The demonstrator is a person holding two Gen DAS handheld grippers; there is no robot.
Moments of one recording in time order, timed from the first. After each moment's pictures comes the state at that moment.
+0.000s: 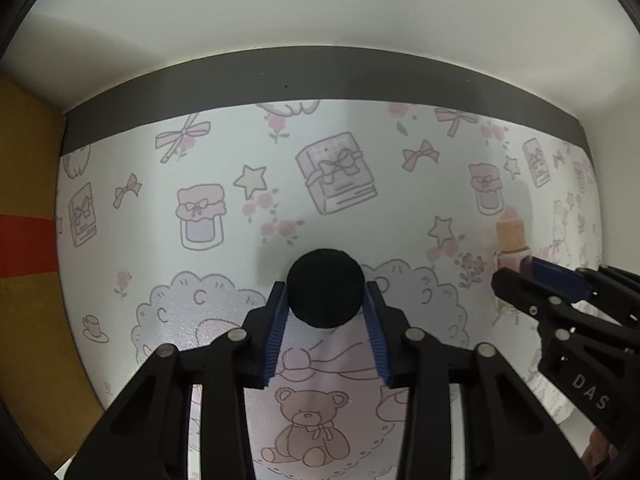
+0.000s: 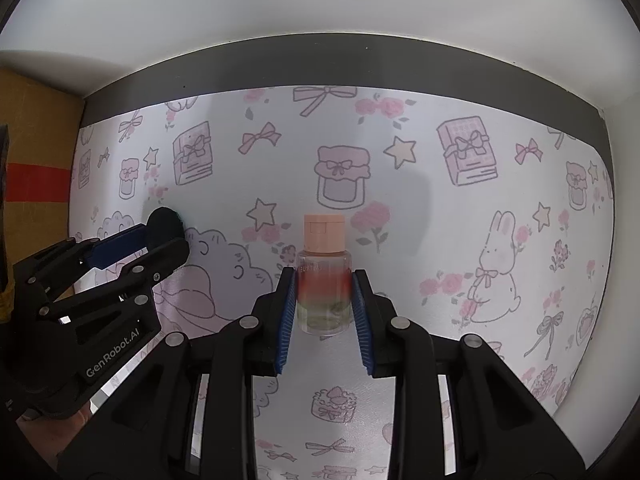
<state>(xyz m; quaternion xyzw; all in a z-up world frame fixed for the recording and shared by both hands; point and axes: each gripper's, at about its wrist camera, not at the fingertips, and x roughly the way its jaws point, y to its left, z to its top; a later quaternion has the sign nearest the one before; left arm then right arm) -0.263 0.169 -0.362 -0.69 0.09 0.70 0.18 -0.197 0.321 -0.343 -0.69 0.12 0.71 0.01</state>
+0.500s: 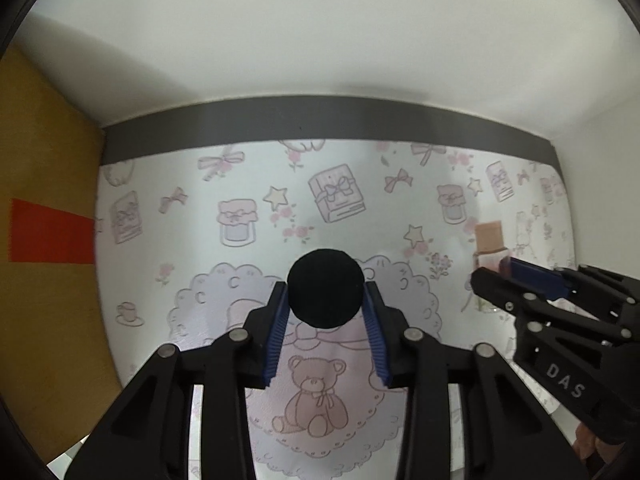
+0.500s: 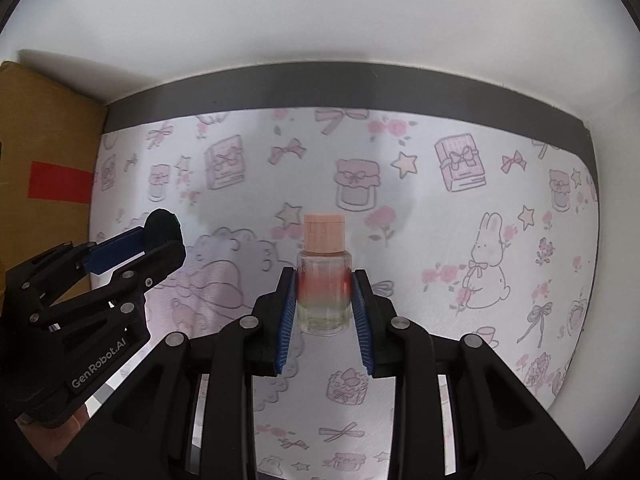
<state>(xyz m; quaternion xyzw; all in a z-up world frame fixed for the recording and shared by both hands) -0.251 0.144 -0.303 -0.65 0.07 0.73 0.18 -0.188 0.316 -0.306 -0.67 0.11 0.74 0.00</state>
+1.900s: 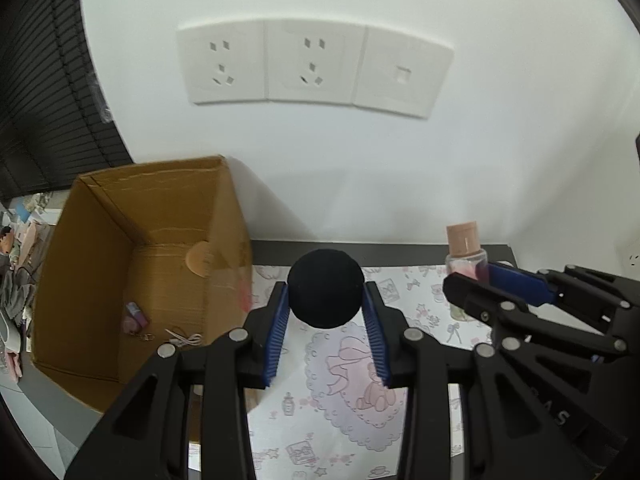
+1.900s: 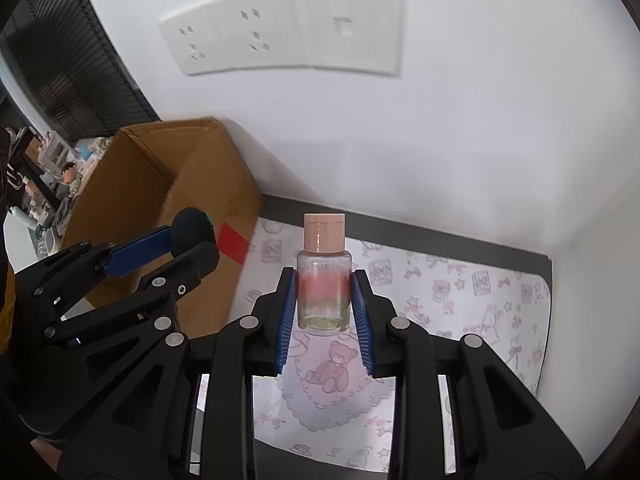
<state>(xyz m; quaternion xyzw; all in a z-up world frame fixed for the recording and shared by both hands) -0.207 0.014 -0.082 -0.48 0.03 0.86 0.15 -0.181 0.148 -0.083 -0.51 0.04 0.86 -0.05</state>
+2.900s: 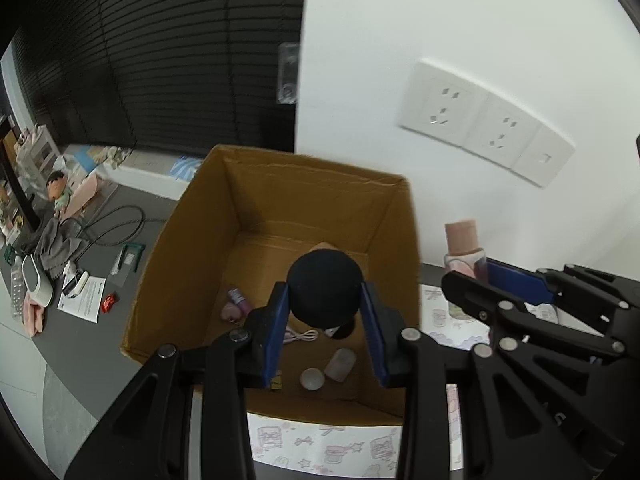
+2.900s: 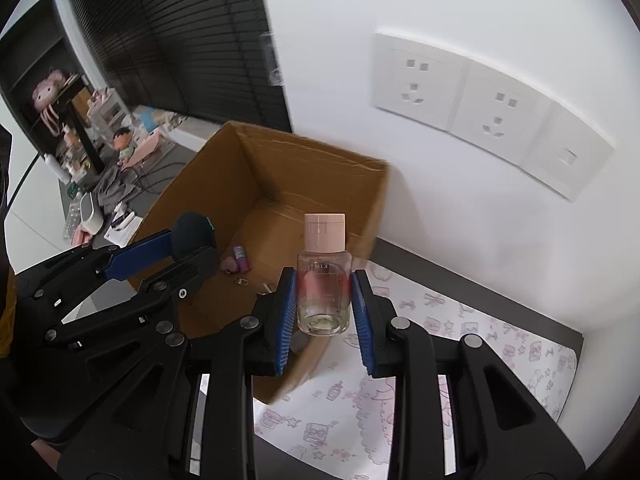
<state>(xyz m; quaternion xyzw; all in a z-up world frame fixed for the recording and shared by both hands) -0.212 -0.168 -0.062 -0.47 -0.04 0.88 0.05 -0.221 -0.034 -0.053 -0.49 -0.03 0.86 -0.15</state>
